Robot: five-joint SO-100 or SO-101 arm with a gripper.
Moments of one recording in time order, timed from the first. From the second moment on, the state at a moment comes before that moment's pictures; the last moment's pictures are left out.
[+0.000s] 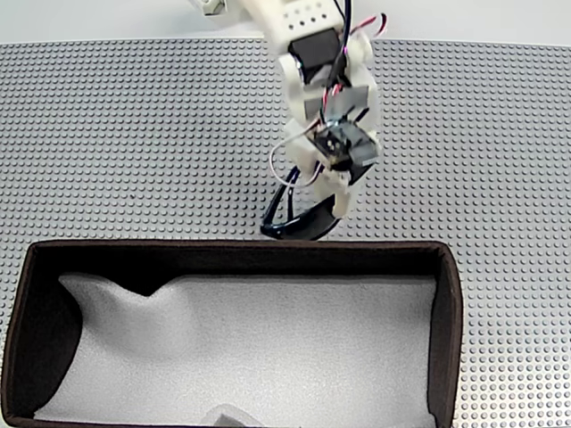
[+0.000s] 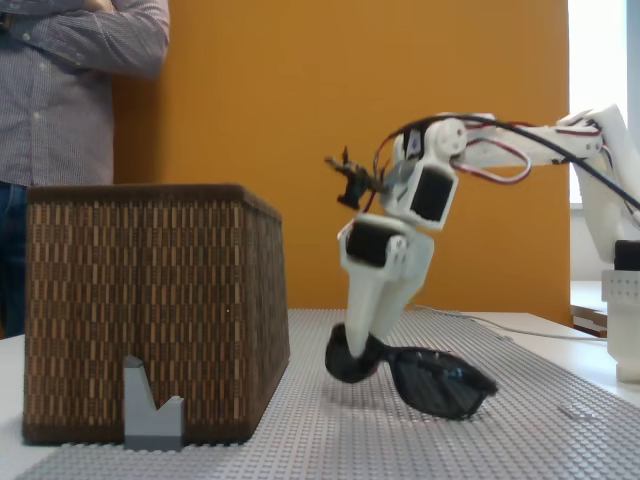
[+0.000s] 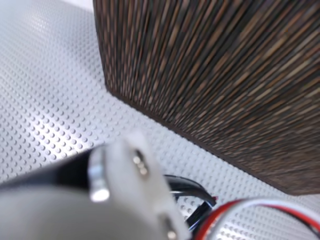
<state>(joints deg) -24.8 66.1 66.1 65.0 -14.5</state>
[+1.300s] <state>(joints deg) -7.3 60.6 7.9 63.3 -9.6</state>
